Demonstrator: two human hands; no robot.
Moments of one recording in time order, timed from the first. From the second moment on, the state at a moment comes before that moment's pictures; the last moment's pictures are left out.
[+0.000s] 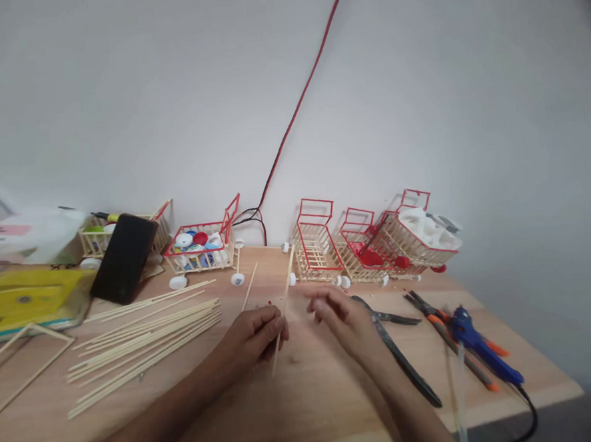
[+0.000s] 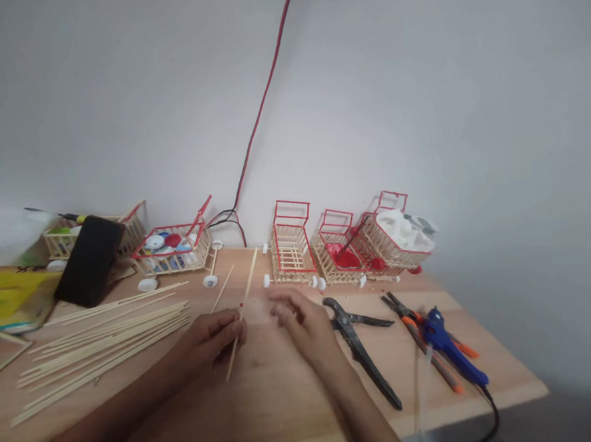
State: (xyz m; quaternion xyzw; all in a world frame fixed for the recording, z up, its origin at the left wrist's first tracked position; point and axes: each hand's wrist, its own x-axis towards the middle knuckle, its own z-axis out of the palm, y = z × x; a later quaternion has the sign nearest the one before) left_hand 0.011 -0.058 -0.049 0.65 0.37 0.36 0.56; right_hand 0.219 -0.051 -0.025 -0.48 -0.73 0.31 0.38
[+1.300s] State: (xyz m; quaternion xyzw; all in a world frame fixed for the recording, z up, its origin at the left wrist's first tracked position) left_hand 0.006 -0.044 -0.060 0.47 0.40 0.36 0.70; right_hand 0.281 -0.025 -0.009 -0.66 -0.68 0.09 0.32
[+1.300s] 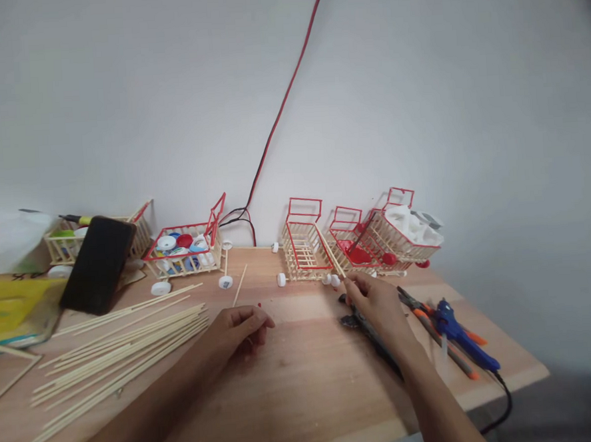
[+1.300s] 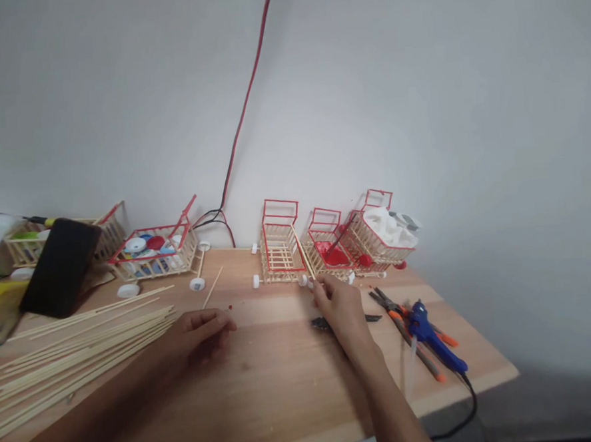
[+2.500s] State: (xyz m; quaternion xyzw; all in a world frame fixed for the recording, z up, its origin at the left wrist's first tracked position) left_hand 0.008 -0.043 -0.062 0.49 0.41 0.35 0.69; right_hand 0.280 -0.015 -0.022 -0.65 -0.68 0.11 0.33
